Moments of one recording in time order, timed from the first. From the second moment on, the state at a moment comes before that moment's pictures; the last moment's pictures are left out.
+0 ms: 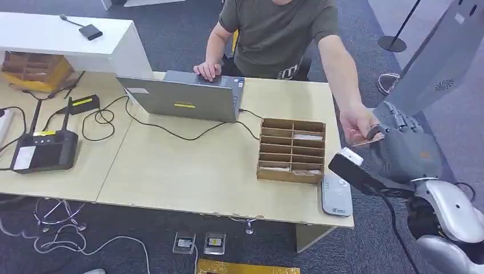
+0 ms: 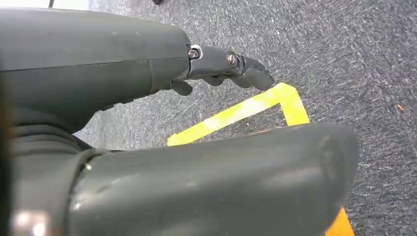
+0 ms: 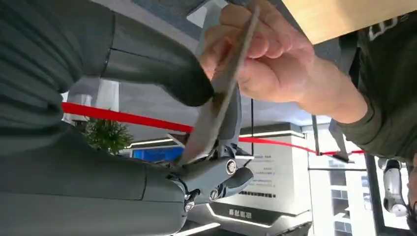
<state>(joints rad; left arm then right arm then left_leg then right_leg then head) -0.16 -0.26 1.27 -0.12 -0.12 0.42 -0.26 -0.53 -0.75 0.66 -1.88 0.75 0.05 0.68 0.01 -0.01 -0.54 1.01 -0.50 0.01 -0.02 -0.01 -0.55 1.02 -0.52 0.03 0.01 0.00</state>
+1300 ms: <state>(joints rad) -0.16 -0.26 1.27 -0.12 -0.14 0.43 -0.24 -0.42 -0.70 0.78 -1.68 0.73 -0.07 0.68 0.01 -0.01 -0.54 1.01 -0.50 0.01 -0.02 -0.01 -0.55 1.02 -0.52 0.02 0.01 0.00</state>
